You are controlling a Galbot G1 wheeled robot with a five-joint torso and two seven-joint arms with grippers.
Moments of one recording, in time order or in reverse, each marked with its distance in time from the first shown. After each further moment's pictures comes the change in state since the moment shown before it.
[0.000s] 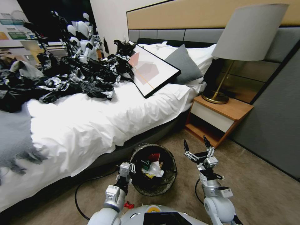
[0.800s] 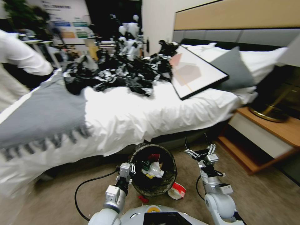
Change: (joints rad) left arm 0.005 -0.003 0.001 0.006 0.005 -0.005 0.001; right arm 0.015 -0.007 0.015 -0.009 -0.021 -0.013 0.000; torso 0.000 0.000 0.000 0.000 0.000
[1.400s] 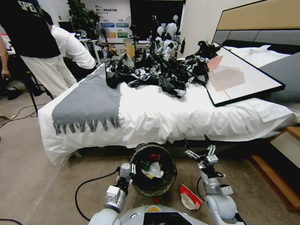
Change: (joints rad) left arm -0.001 0.004 0.006 0.004 0.003 -0.004 -0.001; right arm -0.007 -0.005 0.002 0.007 0.007 -0.019 0.008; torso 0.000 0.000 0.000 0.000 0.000
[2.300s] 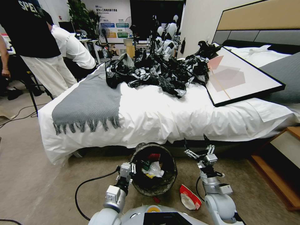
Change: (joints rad) left arm -0.004 0.002 -0.005 -0.007 -0.006 0.001 0.001; right arm -0.001 -0.017 -0.009 0.003 -0.017 -0.017 0.016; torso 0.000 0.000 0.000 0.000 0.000
